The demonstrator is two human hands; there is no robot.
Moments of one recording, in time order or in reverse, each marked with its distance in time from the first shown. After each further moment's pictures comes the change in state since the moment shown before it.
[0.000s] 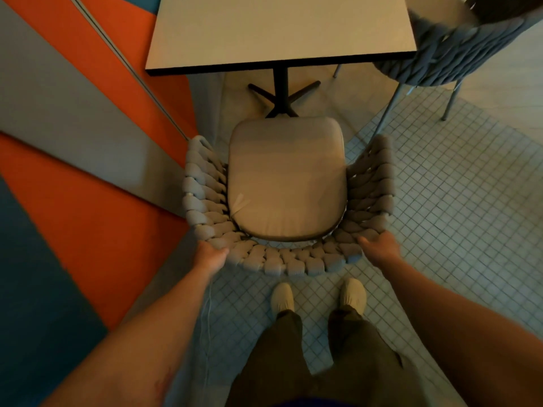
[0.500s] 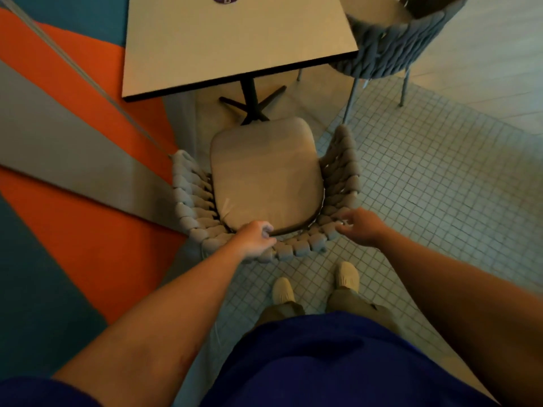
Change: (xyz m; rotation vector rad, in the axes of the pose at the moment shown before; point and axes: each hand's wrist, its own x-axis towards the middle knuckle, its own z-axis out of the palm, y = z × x) left_hand -0.116 0.100 0.025 0.527 -0.452 0.519; right_hand -0.082 -0.010 -0.064 -0.373 -0.176 -0.352
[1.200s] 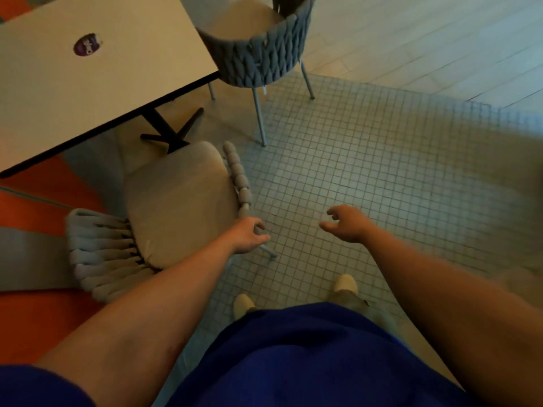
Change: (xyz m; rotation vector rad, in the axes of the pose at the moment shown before) left_hand 0.054 0.222 0.127 0.299 -0.101 0.148; right_hand -0.041 0.237 -0.072 0.301 0.061 0.170
